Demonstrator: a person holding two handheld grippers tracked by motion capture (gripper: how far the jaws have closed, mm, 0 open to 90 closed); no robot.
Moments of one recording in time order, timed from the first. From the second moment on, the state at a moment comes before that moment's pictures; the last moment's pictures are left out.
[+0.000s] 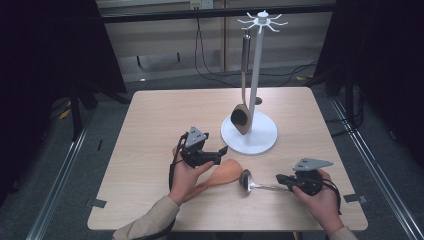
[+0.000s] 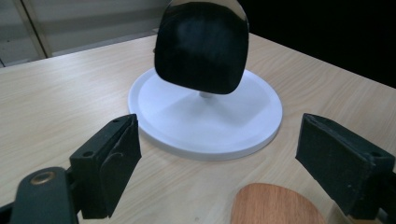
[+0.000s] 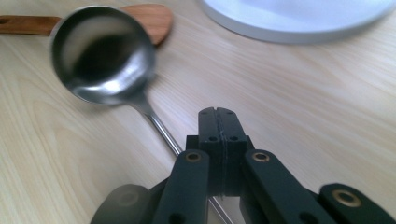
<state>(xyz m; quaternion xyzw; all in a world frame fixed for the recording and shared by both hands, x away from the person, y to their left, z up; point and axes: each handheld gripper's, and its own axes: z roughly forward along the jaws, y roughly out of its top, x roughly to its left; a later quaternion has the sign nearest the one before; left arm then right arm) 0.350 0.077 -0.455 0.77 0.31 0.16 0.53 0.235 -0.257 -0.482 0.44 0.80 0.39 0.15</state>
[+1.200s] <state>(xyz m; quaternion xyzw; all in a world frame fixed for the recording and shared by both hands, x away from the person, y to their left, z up) 0.350 0.034 -0.454 0.79 0.27 0.13 0.53 0.184 -0.320 -0.491 0.53 0.77 0.33 0.16</state>
